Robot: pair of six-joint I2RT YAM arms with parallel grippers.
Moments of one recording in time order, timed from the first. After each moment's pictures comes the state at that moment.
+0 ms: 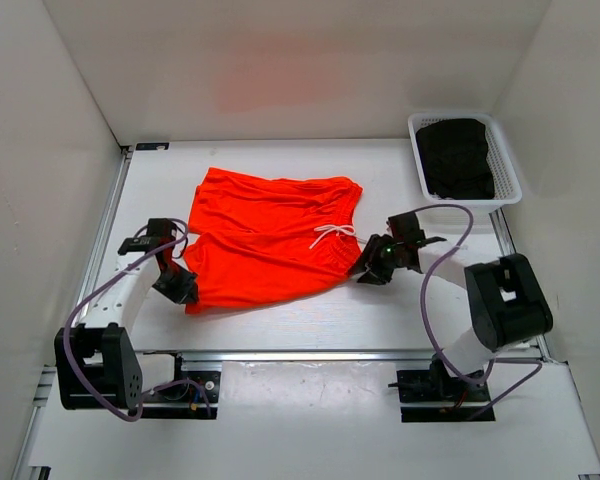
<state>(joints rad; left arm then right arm) 0.00 1.22 0.80 -1.00 -0.02 -0.96 0.31 1.54 0.72 -0.22 -0.43 0.80</state>
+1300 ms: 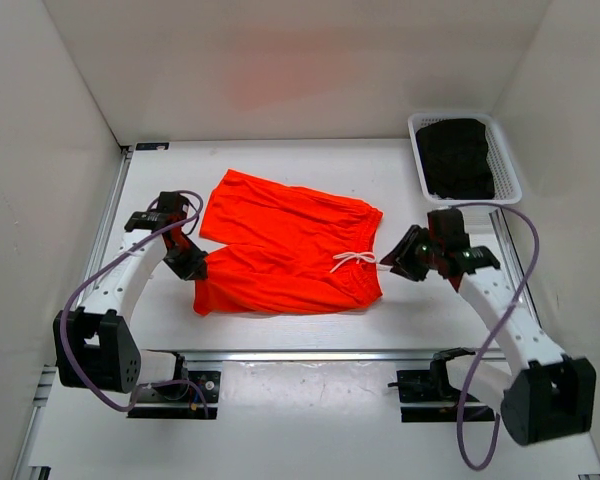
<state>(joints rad) -0.11 1.32 1.04 -1.05 -0.01 -0.88 0.24 1.12 0.83 -0.63 -0.22 0.79</state>
